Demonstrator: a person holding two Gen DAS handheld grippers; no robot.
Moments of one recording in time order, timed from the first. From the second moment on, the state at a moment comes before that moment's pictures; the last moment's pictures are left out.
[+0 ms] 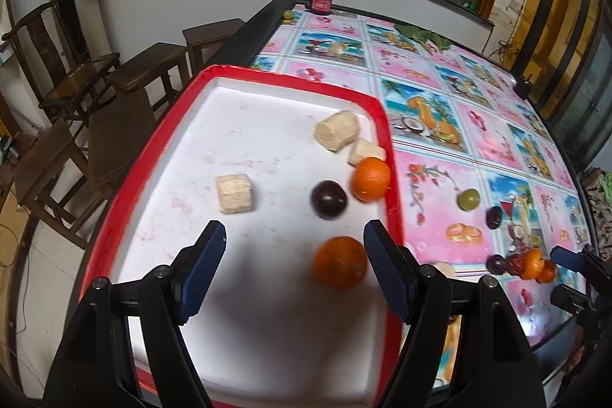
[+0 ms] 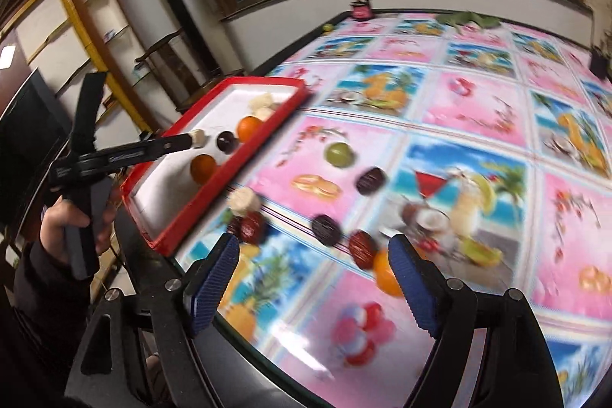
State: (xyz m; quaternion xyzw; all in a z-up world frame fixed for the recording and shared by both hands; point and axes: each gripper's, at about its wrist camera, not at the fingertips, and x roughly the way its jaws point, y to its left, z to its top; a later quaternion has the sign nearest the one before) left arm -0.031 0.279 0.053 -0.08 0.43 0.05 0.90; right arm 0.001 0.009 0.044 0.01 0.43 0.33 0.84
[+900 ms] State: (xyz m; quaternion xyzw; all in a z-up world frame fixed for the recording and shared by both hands) left arm -0.059 0.180 0.055 -0.04 0.45 -0.07 0.89; right arm -0.013 -0.015 0.036 0.00 0.44 0.31 0.84
